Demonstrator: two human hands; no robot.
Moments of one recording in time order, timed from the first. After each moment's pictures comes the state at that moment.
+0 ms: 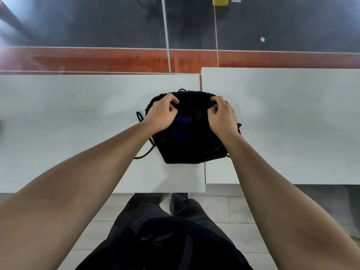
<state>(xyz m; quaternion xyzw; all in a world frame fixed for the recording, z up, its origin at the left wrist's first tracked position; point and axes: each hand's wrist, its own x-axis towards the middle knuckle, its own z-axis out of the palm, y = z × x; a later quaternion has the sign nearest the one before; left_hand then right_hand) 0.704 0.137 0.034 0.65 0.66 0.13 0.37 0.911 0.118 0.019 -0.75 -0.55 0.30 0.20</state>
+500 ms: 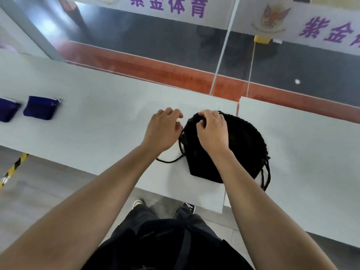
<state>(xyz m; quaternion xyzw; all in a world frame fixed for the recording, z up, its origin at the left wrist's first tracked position) 0.617 0.070 0.079 0.69 0.70 0.16 0.12 0.783 0.112 0.052 -0.61 -0.74 0.20 0.21</state>
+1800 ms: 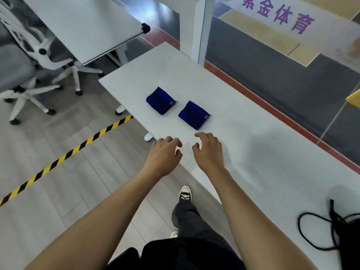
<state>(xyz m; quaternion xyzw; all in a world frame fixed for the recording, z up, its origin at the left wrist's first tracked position) 0.111 -0.142 0.062 0.45 0.87 0.12 0.17 0.222 -0.022 0.039 -0.41 -0.87 0.26 0.08</state>
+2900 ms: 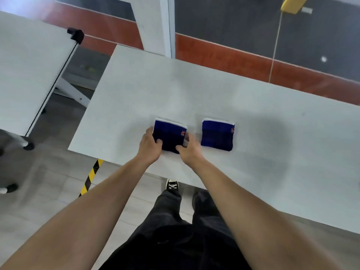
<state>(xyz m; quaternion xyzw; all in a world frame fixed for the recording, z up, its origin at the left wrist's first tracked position) -0.218 -0.001 -0.029 0.36 0.82 0.16 0.42 -0.068 0.027 -0.036 -0.65 -0.49 0.57 0.08</state>
